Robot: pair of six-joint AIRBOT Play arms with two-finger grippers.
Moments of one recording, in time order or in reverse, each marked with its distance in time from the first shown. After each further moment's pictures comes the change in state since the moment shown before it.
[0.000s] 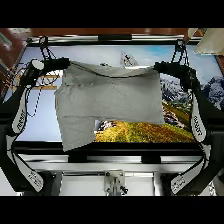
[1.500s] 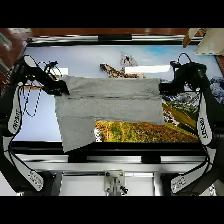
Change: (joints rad) left arm 0.055 0.027 0.057 0.284 -0.968 -0.225; right arm -0.055 0.061 0.010 -0.246 -0.805 0.094
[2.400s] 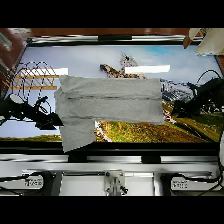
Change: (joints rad) left arm 0.172 0.494 -0.990 -0.107 0.228 0.137; right arm -0.220 0.279 -0.405 0.164 -0.171 -0.061
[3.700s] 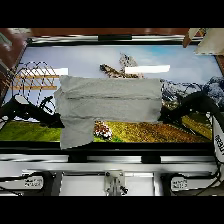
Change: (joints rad) left arm -0.045 -0.004 0.000 -0.052 0.014 0.067; right arm 0.066 -0.063 -0.208 0.145 0.224 0.081
